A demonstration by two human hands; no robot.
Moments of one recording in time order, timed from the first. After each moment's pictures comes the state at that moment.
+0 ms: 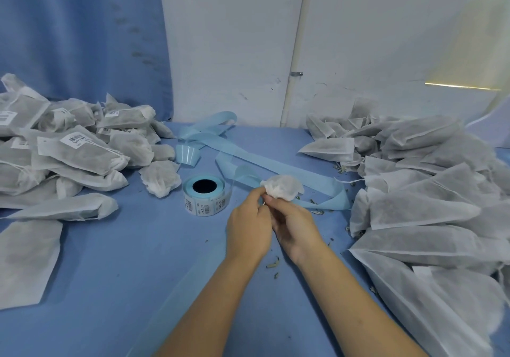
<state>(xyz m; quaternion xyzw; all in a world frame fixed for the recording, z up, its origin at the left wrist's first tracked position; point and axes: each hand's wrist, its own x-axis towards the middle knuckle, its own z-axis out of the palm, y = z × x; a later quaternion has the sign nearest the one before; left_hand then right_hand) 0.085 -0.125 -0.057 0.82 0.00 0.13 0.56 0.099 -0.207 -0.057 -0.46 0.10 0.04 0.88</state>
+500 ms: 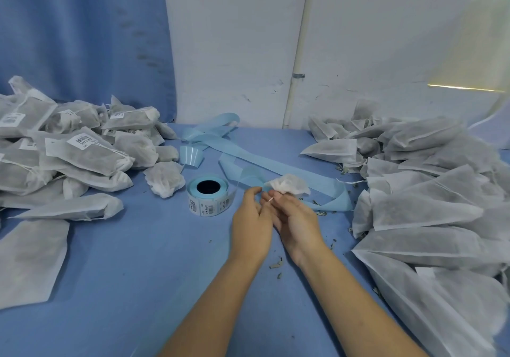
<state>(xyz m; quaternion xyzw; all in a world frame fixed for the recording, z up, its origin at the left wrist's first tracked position) 0.088 -0.122 -0.062 0.81 0.01 0.13 0.58 0.099 -0.206 -0.060 -0.46 0.08 0.00 0.89</state>
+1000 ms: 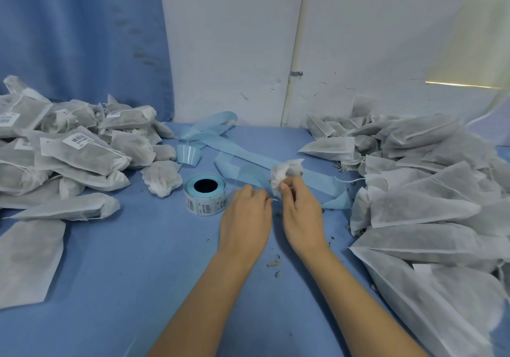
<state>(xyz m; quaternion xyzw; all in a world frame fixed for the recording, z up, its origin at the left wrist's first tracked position) 0.089 -0.110 -0.052 0.94 -0.08 0.20 0.27 0.098 -0.218 -0.057 -0.85 -0.02 -0.25 0.46</state>
